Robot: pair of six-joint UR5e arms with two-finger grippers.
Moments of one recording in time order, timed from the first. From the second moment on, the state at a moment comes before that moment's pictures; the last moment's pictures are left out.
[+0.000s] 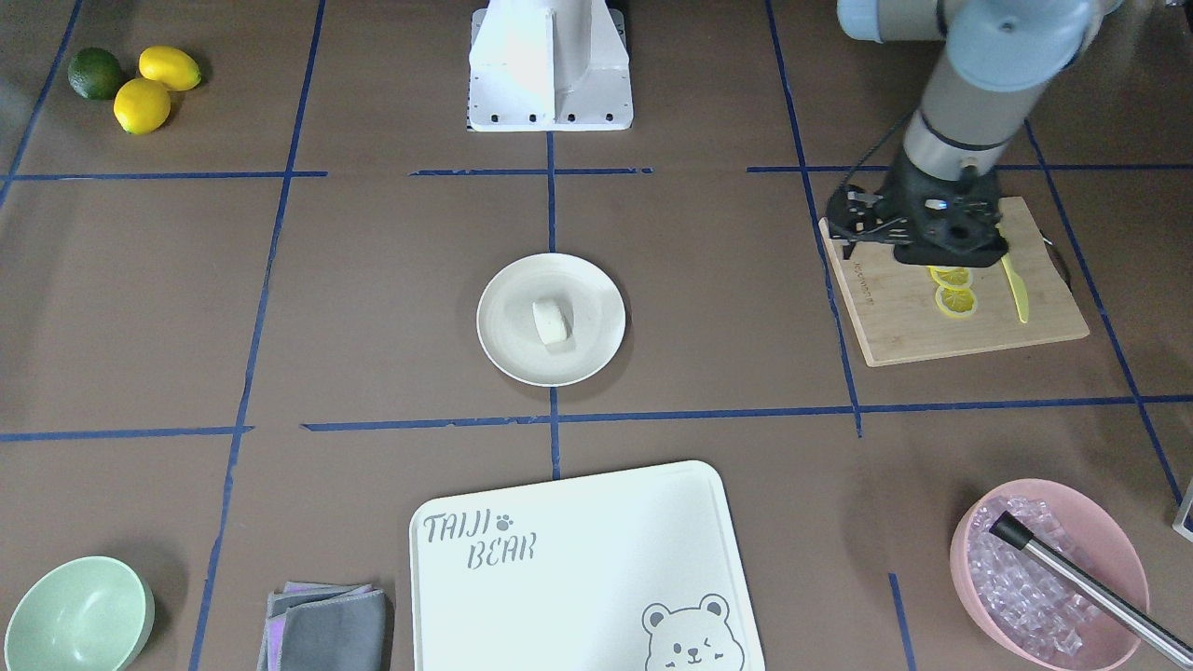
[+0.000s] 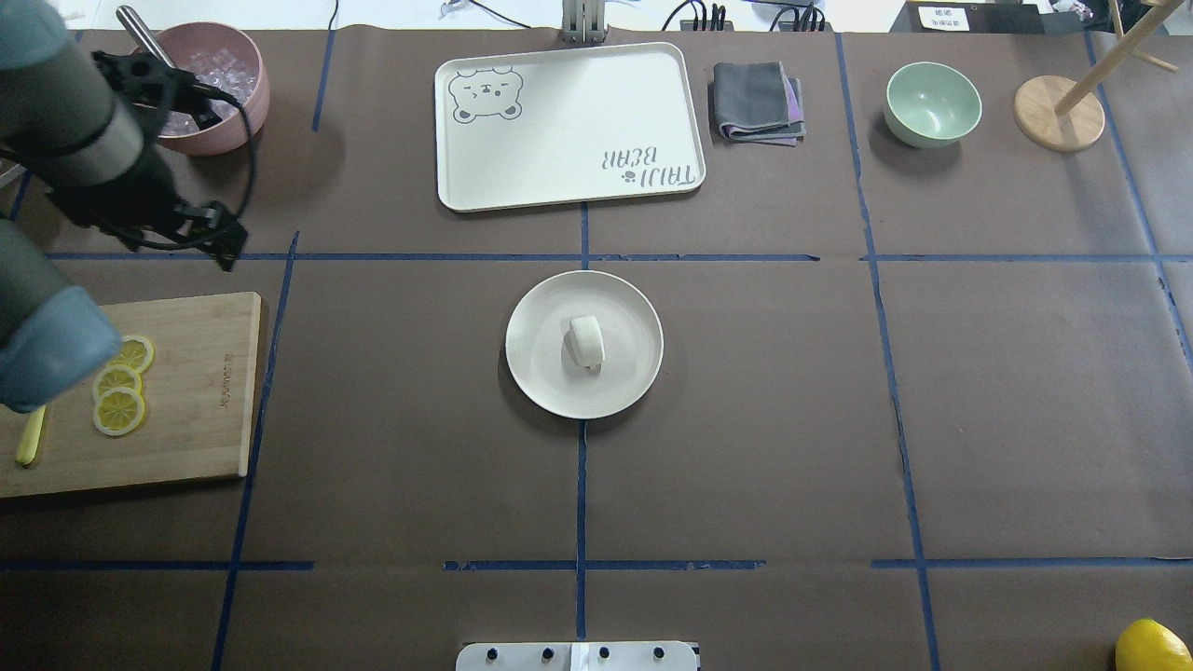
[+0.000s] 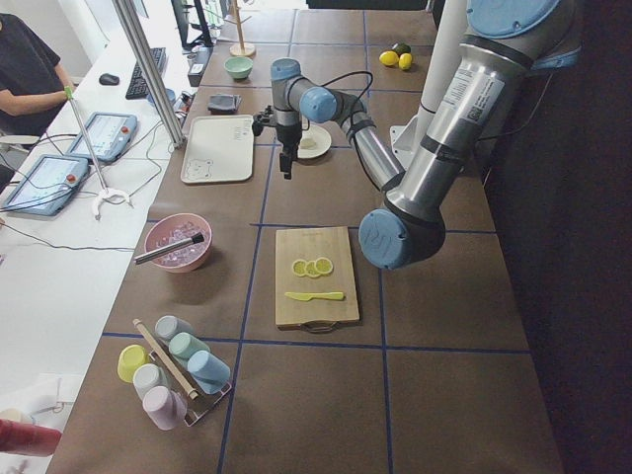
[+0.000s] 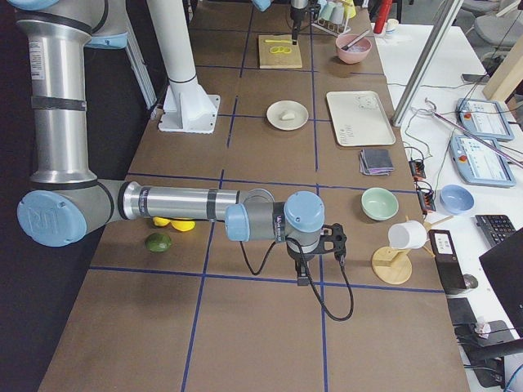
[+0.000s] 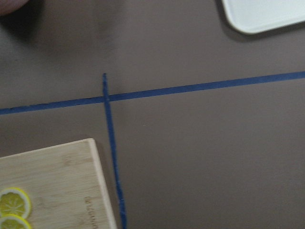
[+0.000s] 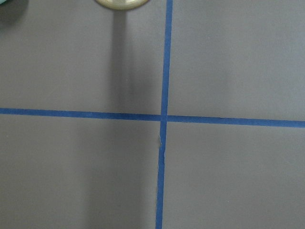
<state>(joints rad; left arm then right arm) -0.98 -1.92 -2.00 -1.22 -2.10 -0.54 1.58 -1.59 1.60 -1.44 2.38 0.06</state>
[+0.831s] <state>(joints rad) -1.51 -1.64 -1.69 -1.31 -2.35 0.19 1.57 -1.60 1.60 -1.42 2.38 0.08</state>
